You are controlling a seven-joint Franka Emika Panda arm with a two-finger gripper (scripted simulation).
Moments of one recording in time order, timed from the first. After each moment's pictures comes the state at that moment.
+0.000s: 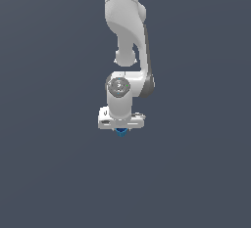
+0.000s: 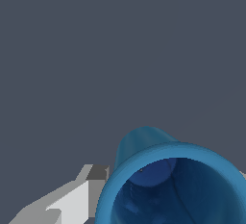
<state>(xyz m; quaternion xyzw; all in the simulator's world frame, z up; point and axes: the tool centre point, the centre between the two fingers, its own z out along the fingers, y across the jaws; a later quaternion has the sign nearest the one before) 0.021 -0.020 0.049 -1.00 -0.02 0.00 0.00</state>
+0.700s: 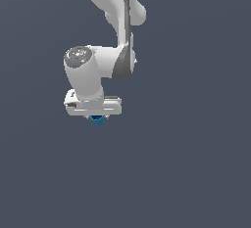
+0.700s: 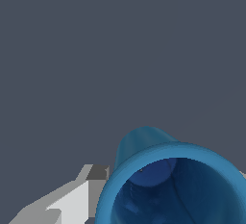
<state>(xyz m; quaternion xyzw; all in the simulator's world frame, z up) 0.016 -0.117 0.148 -1.00 -0.01 0.00 0.00</state>
